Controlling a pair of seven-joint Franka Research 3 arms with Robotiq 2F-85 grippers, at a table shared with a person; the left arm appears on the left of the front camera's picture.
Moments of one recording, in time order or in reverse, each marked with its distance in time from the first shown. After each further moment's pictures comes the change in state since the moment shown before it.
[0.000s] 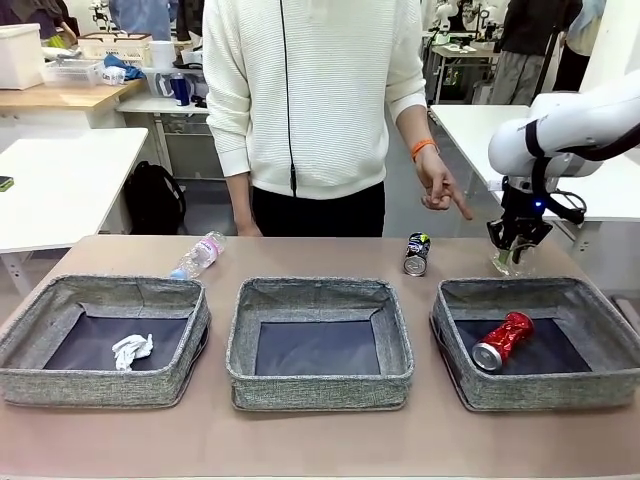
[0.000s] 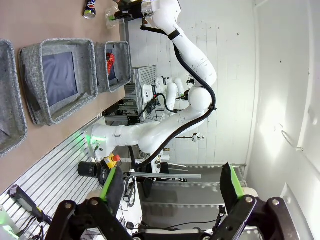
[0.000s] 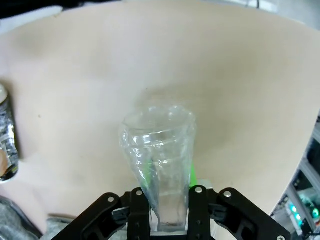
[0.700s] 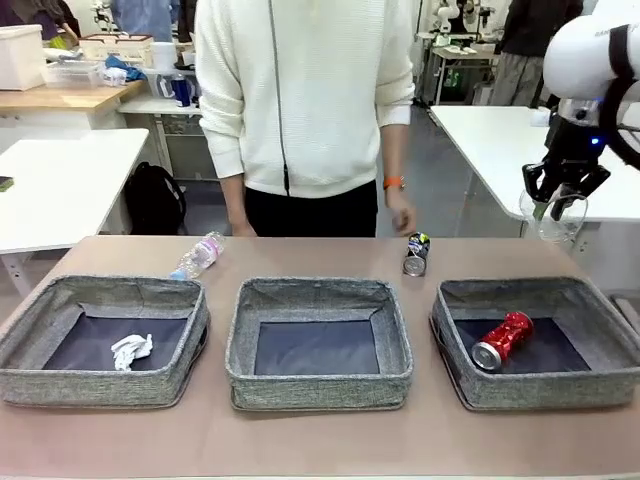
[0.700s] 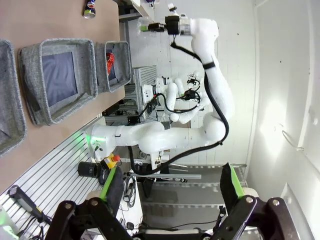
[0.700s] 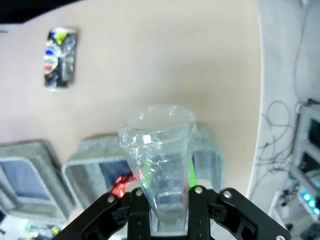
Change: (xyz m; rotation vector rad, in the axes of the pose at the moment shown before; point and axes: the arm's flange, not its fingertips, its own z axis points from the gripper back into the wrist) left arm 0.000 -0.001 0.000 0.001 0.000 -0.001; right arm -0.139 0.025 0.158 -0.004 -0.115 -0.099
